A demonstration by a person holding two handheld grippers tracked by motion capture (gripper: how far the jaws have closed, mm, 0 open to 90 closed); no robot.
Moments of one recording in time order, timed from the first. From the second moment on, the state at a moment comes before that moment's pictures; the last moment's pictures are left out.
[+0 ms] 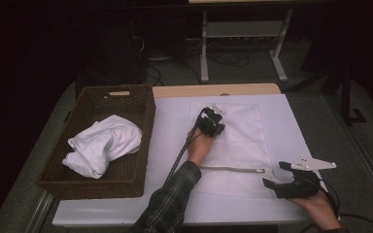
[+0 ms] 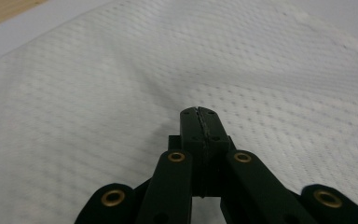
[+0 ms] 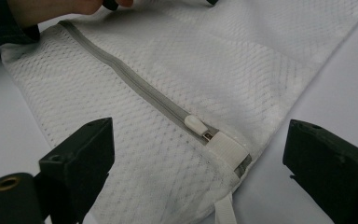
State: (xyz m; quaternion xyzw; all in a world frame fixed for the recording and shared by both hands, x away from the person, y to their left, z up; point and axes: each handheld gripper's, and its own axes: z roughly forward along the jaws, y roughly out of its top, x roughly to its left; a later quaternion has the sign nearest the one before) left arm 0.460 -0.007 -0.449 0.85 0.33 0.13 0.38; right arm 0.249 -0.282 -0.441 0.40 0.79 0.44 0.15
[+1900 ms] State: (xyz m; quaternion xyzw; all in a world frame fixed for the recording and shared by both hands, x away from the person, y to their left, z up) left arm 0.476 0.100 -0.437 0.81 0.44 0.13 0.37; right arm 0.252 -0.278 -0.442 0.40 0.79 0.43 0.15
